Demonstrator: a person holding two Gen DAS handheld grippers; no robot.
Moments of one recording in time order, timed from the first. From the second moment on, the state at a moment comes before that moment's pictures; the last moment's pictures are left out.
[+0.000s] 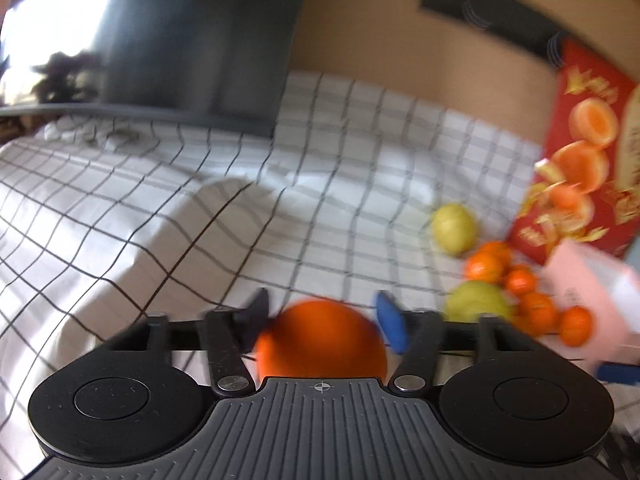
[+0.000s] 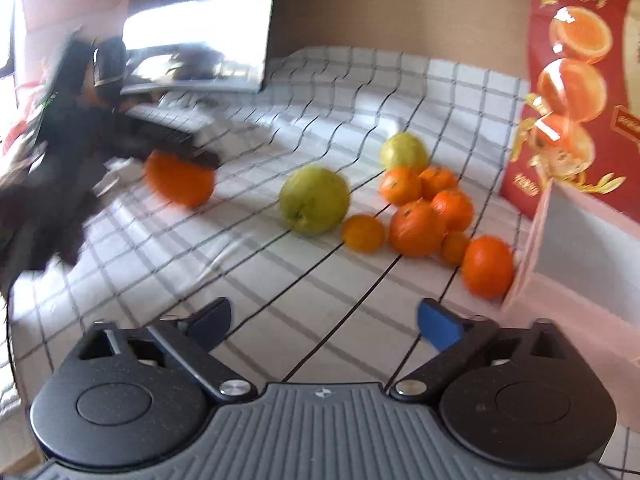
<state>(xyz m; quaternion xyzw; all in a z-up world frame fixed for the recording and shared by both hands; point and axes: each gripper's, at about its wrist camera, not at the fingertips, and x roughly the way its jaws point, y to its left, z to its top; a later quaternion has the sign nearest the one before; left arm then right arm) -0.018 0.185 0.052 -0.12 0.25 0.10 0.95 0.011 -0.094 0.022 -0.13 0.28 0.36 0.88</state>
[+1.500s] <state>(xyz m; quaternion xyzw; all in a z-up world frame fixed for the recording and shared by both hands) -0.056 0.152 0.039 -0.24 0.21 -0.04 0.95 0.000 -0.125 0.038 -0.12 0.30 0.38 0.87</state>
